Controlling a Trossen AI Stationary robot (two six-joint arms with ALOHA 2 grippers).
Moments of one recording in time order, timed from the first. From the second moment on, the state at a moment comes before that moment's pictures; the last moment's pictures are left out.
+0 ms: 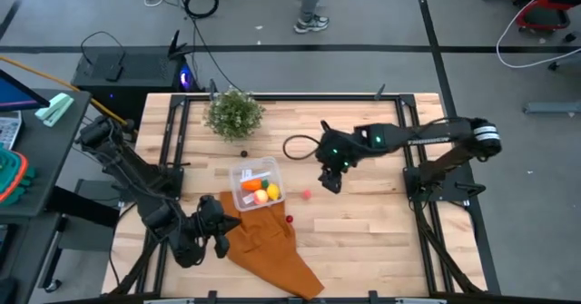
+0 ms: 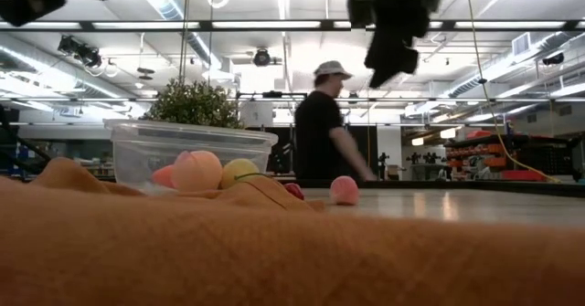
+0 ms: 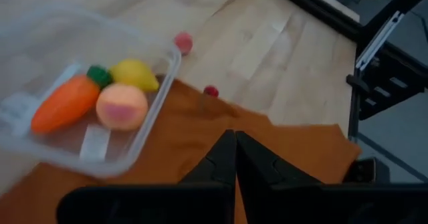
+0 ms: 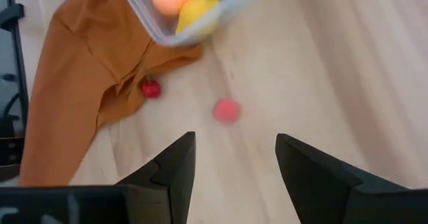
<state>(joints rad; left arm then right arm) -0.87 1.33 0.90 -0.49 -0.86 -1.27 -0.04 1.45 1.19 -0.72 -0.15 0.36</state>
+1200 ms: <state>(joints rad) -0.55 1.73 0.90 0.08 -0.51 -0.72 0.13 1.09 0.77 -0.54 0.04 0.61</state>
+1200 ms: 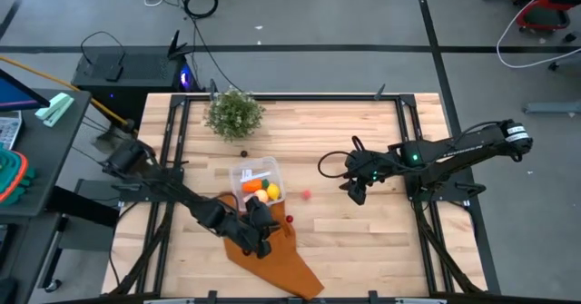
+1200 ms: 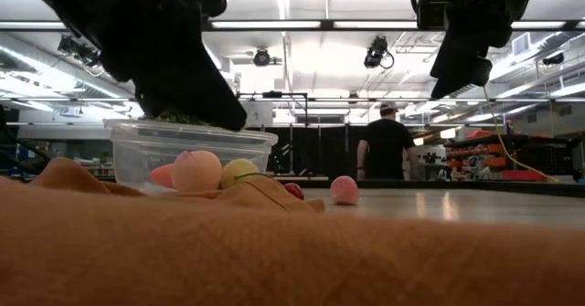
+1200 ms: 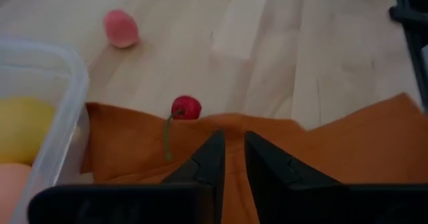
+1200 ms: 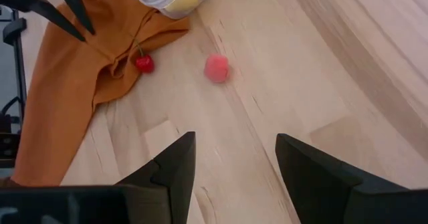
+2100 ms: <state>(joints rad) -0.52 1.80 1.15 -0.24 -0.54 -0.57 0.13 1.09 0.77 -0.54 0.06 0.65</state>
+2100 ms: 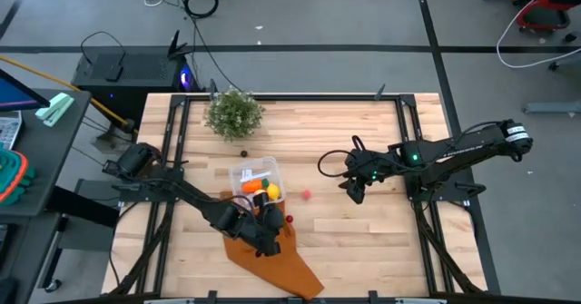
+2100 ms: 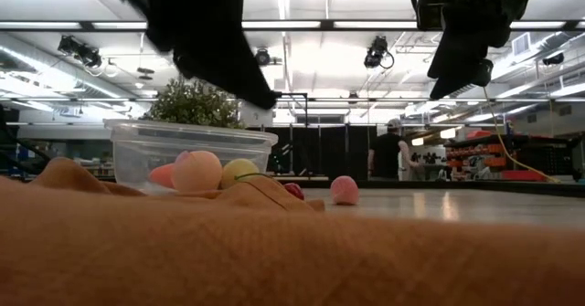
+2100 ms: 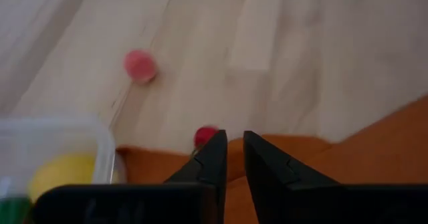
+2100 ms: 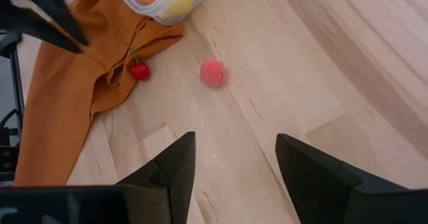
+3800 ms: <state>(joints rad) -0.46 1.92 1.29 -0.47 -0.49 -0.54 0.13 1.09 0.77 -0.52 0.10 0.65</state>
